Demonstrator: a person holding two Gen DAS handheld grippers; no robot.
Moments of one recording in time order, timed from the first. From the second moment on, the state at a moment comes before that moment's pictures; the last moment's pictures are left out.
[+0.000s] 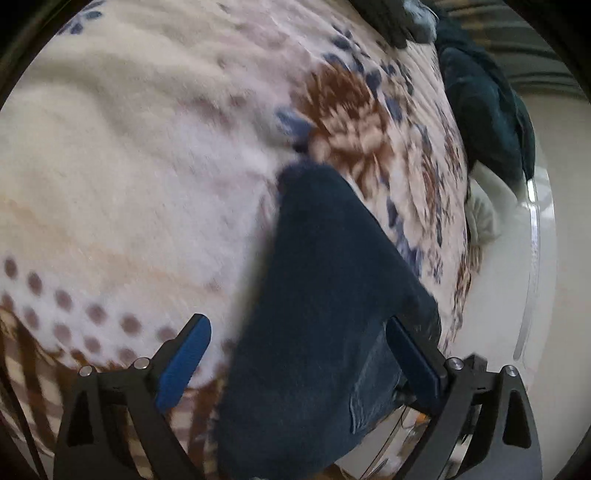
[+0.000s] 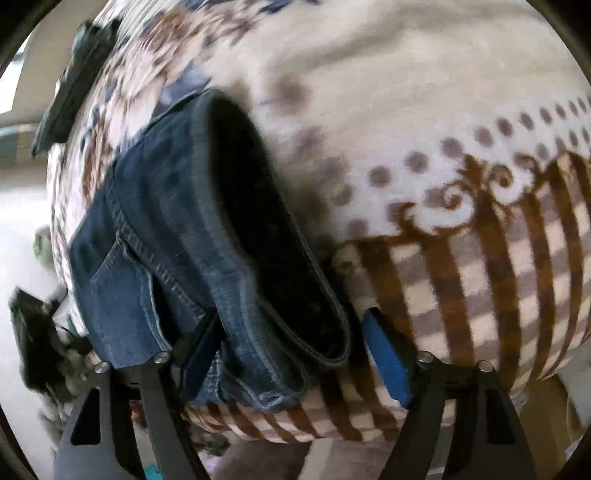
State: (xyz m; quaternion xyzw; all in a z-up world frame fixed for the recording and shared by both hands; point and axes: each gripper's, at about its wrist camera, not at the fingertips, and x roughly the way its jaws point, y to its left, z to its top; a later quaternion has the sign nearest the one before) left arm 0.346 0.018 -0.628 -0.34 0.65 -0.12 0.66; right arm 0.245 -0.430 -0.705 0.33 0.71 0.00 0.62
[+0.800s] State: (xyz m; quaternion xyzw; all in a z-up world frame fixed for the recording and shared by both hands) left arm 0.336 0.003 -0.626 -0.33 0.62 -0.21 0.68; right arm 0.191 -0.396 -0.758 0.61 0.55 0.03 0.57
